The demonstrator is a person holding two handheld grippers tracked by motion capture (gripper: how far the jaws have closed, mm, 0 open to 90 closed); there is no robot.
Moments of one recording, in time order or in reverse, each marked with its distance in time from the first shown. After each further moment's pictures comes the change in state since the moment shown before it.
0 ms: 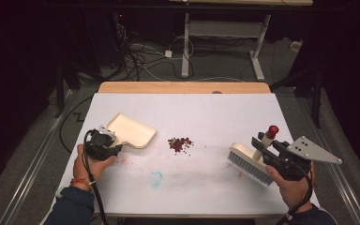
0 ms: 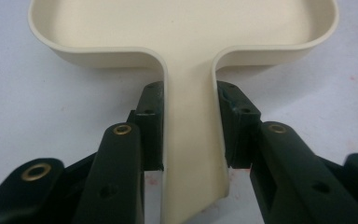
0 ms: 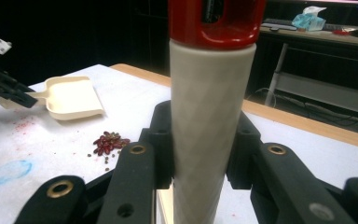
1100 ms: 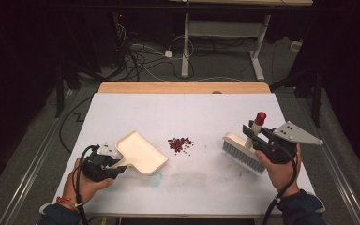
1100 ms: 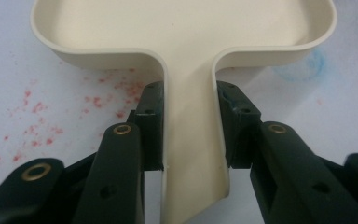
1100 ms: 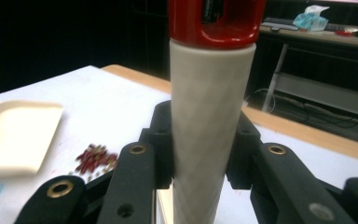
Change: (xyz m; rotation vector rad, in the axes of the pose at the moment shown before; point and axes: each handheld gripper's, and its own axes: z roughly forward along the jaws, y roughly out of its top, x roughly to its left) left arm -0.041 -0.029 -0.038 0.076 -0.192 0.212; right arm -0.009 0.015 0.046 0.008 -0.011 -0.010
